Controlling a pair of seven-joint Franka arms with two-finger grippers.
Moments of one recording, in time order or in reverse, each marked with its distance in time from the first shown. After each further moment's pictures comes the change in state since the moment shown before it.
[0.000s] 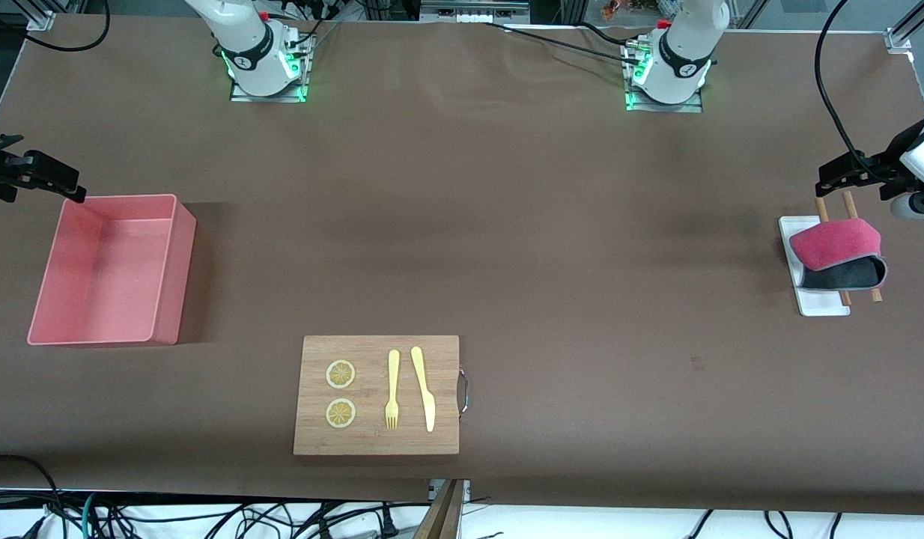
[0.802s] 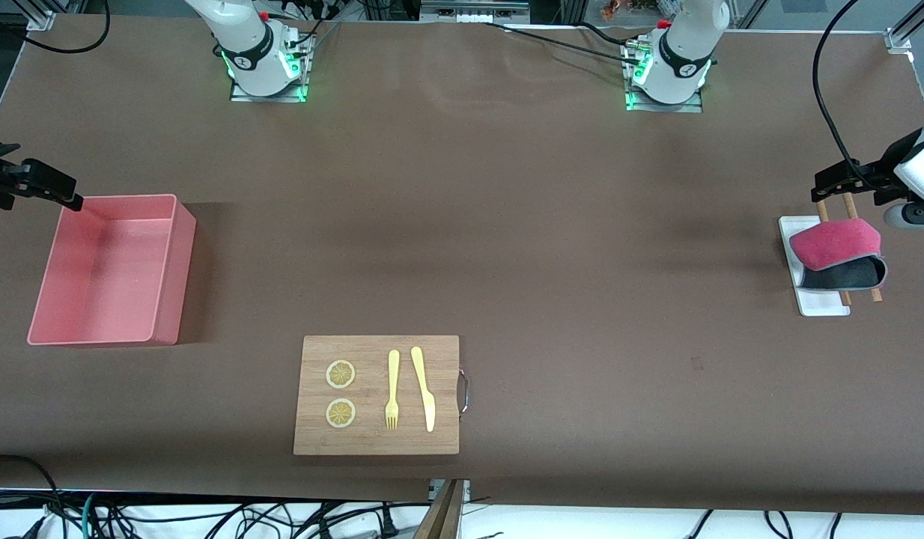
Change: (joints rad) left arm 0.002 0.029 0.001 0.005 0.000 -0.003 -0.002; right arm -0.001 0.013 -0.006 0.000 0.000 0.033 0.000
